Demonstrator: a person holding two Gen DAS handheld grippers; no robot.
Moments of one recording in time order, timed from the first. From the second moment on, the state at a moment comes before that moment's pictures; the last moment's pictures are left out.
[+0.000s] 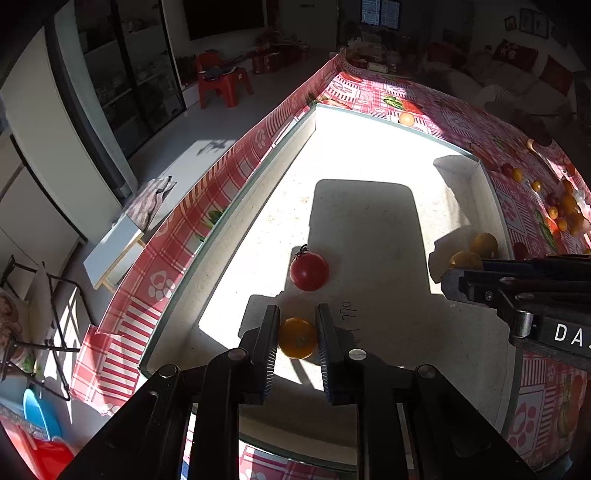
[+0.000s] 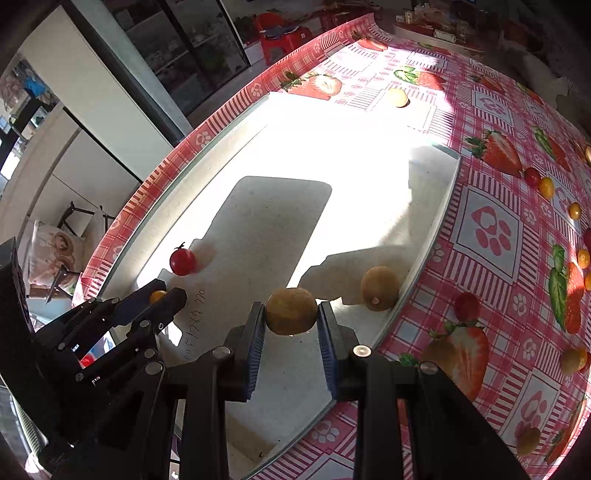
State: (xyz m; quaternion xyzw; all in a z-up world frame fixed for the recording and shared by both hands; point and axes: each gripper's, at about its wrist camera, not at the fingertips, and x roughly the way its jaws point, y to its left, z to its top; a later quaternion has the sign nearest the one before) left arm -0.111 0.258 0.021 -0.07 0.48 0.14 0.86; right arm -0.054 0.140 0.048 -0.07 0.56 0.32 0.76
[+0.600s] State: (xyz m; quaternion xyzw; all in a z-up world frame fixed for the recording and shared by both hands) left arm -0.118 0.254 0.027 -0.05 0.45 0.16 0.88; right arm -0.044 0.144 0.065 -0.07 0.55 0.31 0.77
